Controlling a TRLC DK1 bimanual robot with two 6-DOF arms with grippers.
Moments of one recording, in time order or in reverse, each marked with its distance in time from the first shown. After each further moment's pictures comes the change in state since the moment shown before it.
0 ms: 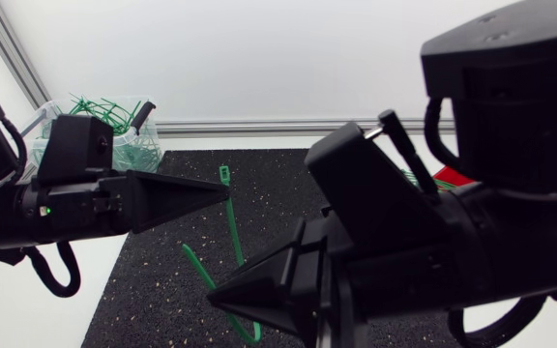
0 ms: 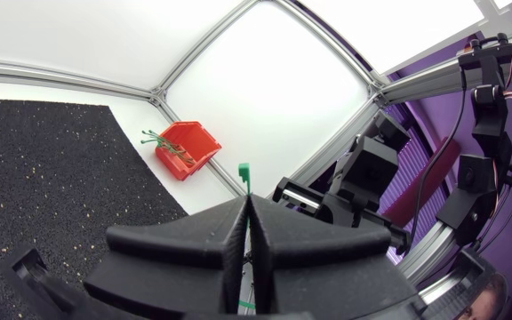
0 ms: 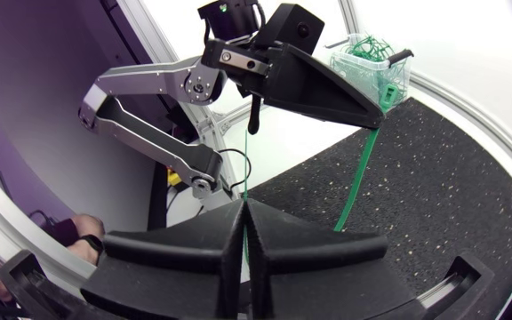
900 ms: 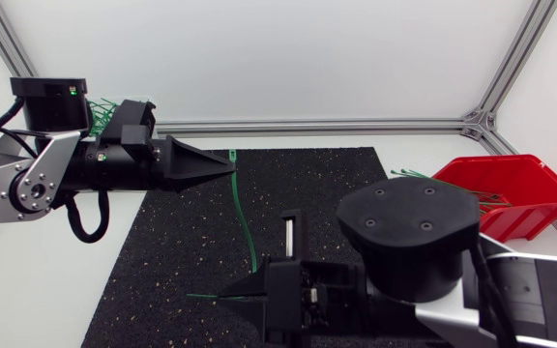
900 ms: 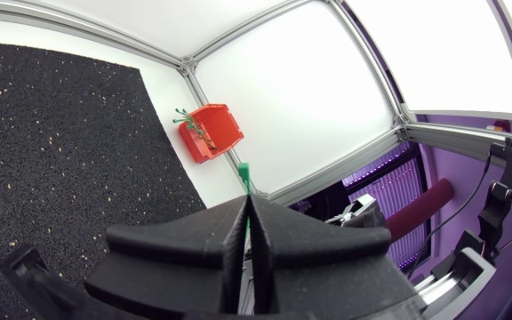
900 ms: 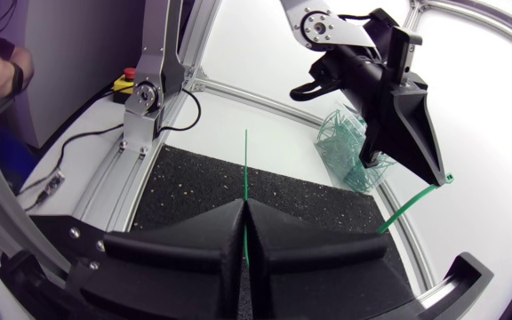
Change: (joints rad) left arm 0.146 0.408 0.232 -0.119 0.184 0.038; right arm 0.014 0.124 -0.342 0.530 0.177 -0.762
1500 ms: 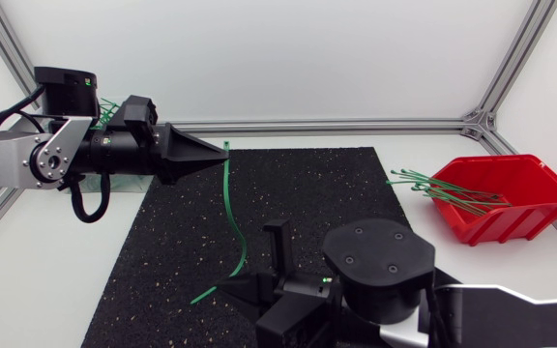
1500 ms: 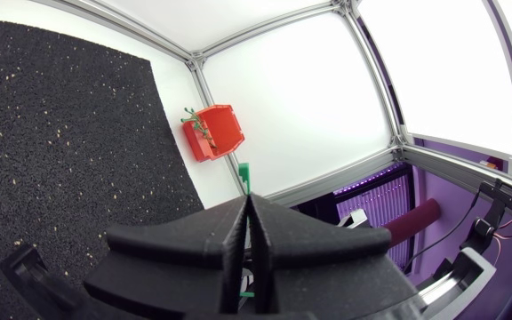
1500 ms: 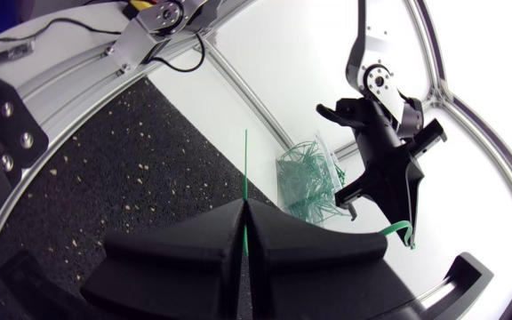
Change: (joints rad) left arm 0.071 0.138 0.123 -0.105 0.094 0.000; right arm -0.004 0.174 -0.128 0.407 0.121 -0.520
